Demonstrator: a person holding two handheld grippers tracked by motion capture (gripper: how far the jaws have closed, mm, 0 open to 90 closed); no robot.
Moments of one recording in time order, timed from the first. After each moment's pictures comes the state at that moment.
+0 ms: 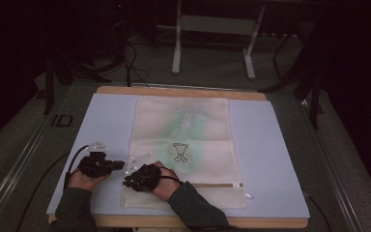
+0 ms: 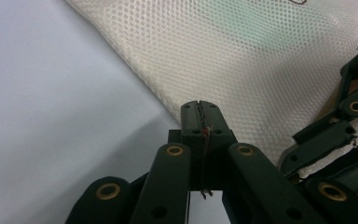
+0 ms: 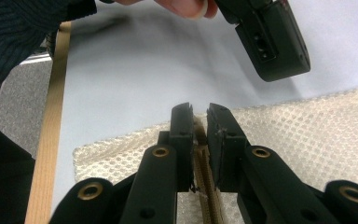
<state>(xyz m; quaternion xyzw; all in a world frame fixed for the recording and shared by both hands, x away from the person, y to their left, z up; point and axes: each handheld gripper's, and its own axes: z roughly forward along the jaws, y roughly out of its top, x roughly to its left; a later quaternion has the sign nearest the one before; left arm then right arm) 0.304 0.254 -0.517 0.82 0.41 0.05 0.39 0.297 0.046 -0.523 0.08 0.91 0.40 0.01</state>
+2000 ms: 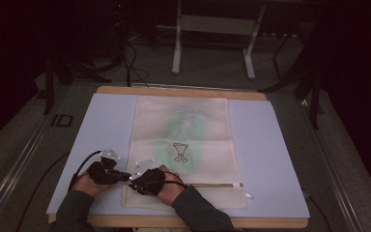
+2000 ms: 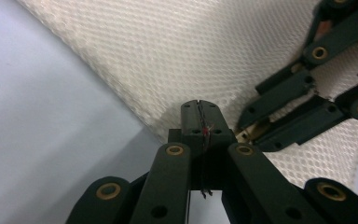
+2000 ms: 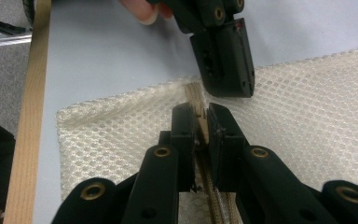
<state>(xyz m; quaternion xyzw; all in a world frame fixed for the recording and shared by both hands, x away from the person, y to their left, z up) 0.296 0.230 -0.524 0.87 0.37 -0.01 0.32 0.289 0.035 -0.533 0.08 0.92 0.37 0.04</state>
